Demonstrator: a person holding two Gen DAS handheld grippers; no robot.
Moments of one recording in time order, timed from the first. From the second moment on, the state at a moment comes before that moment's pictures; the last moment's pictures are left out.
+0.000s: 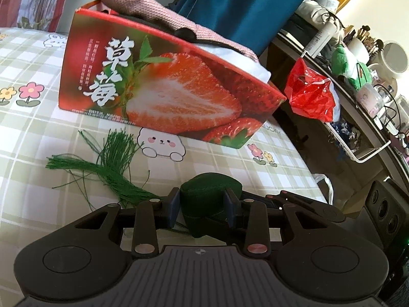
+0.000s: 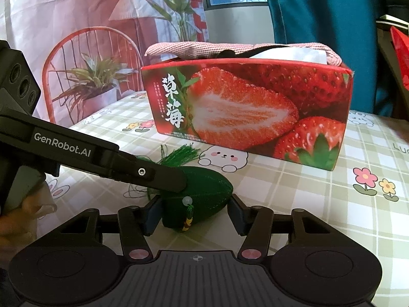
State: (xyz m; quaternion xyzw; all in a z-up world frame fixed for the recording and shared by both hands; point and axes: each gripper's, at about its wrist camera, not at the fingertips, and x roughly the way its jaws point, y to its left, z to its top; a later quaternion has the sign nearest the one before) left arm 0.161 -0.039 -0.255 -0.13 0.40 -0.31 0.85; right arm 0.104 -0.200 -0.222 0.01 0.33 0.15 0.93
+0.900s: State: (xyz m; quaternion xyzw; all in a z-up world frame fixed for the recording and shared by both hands) left arm 0.186 -0.026 -0.098 -0.12 0.23 -0.34 0.90; right arm 0.147 -0.200 -0.077 -0.07 0.18 0.18 0.96
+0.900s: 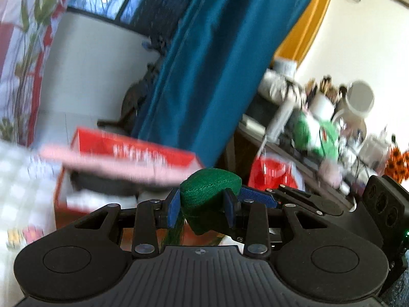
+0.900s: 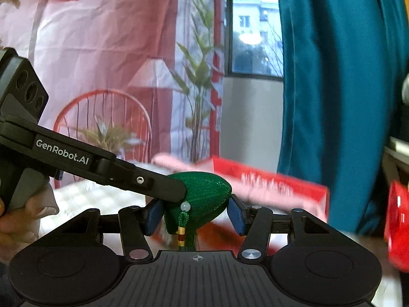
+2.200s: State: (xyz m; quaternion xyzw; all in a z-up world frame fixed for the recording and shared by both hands) left arm 0.263 -0.049 -0.129 -0.01 0.28 -0.27 0.92; right arm 0.252 -0.202 -0.122 -0.09 0.24 0.09 0.96
